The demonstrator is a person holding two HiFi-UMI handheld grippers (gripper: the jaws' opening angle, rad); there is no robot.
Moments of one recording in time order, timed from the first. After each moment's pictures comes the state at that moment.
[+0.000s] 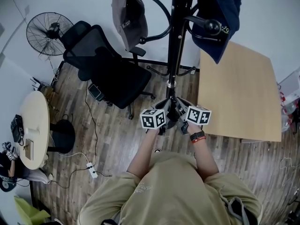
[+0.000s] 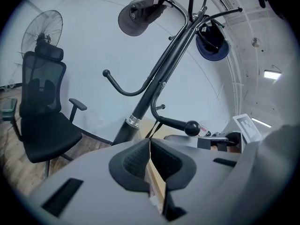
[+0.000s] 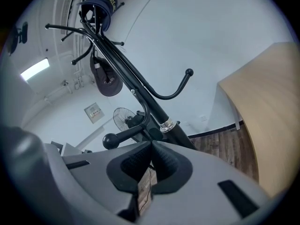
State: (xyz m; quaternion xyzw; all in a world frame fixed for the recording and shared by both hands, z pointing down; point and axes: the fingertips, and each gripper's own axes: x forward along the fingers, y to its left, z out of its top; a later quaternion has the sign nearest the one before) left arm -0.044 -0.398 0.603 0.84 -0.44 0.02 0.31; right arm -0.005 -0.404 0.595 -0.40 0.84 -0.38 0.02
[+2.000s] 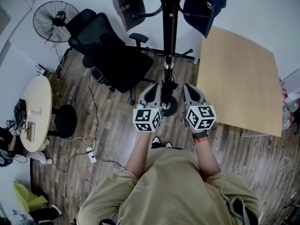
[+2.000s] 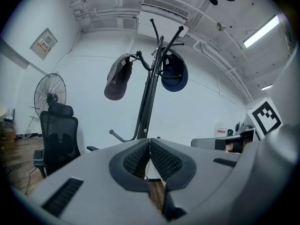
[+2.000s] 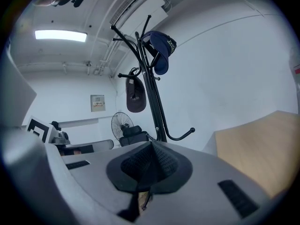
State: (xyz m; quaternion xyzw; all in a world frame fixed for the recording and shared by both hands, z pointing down) left arm -0.067 -0.303 0.486 0.82 -0.57 -0.03 0.09; right arm 0.052 -0.314 0.490 -0.48 0.87 -0.14 0.01
